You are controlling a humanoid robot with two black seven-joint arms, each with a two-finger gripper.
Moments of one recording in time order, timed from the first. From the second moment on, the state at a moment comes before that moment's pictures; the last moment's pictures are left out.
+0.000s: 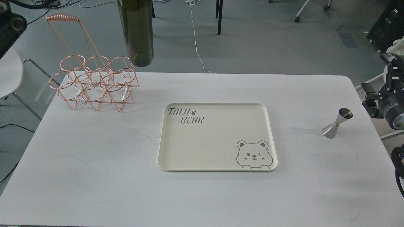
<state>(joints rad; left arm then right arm) -1.23 0.71 -0.78 -1.14 1.96 -0.21 -0.47 0.54 -1.11 0.46 1.62 0.06 -0.37 0.49</state>
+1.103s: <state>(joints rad) -1.12 0.72 -0.63 -0.98 1.96 -0.09 -0.48 0.53 -1.11 0.46 1.62 0.06 -0.38 0.49</state>
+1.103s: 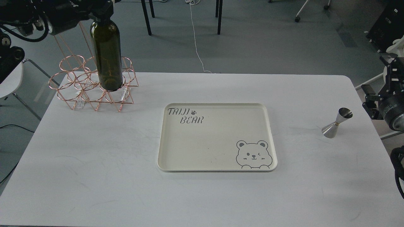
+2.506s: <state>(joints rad) -0.91 0.67 -0.65 -0.91 1.87 0.04 -0.48 0.52 -1.11 0.45 1.62 0.06 -0.38 0.49</state>
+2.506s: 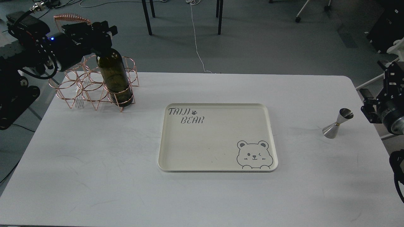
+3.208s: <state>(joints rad) -0.91 0.67 -0.65 -0.91 1.81 0.04 -0.49 0.51 -1.11 0.45 1.62 0.06 -0.38 0.49</state>
